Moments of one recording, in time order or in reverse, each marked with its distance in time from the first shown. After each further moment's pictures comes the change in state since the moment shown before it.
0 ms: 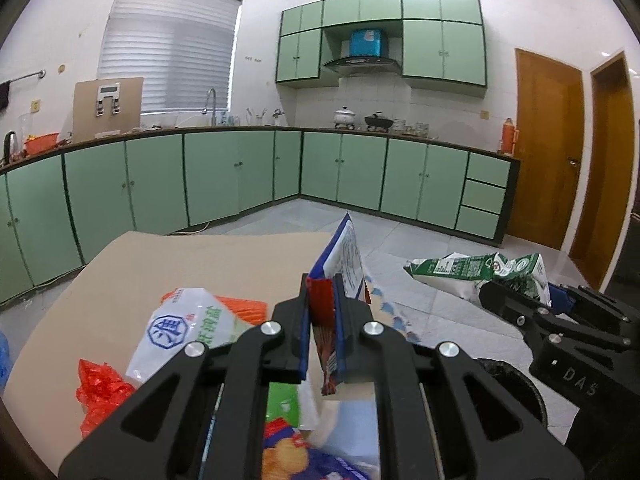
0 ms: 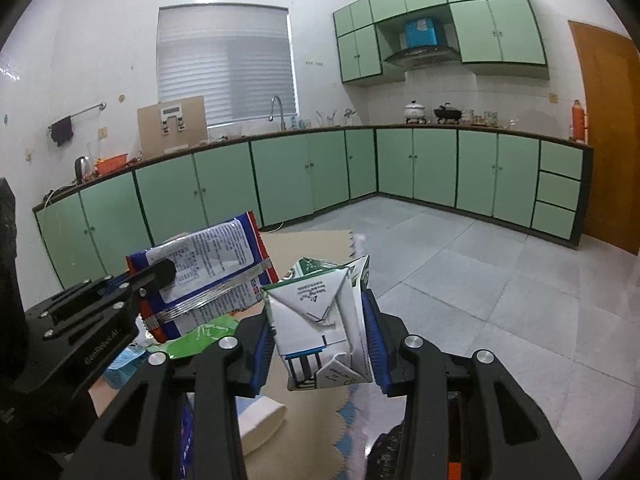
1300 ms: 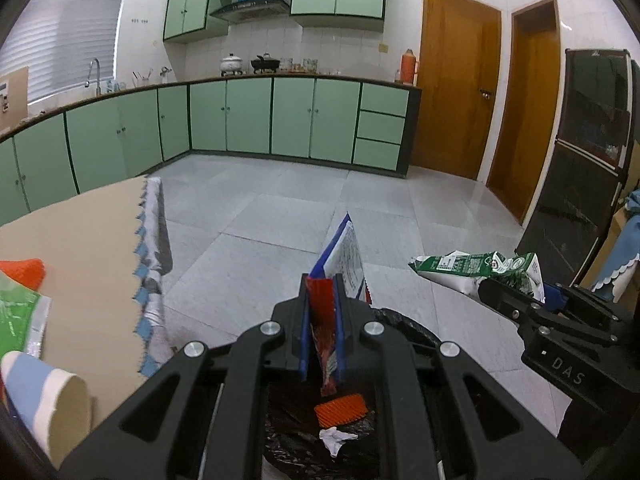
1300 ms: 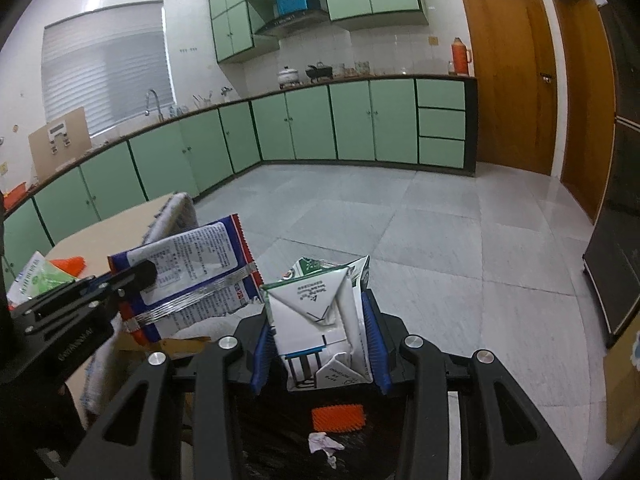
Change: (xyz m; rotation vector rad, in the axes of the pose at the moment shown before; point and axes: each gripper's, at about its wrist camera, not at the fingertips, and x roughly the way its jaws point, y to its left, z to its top) left arm 0.078 -0.208 -0.081 0.138 0.214 -0.326; right arm -0.054 -0.204 -0.099 0.230 0.114 -0.337
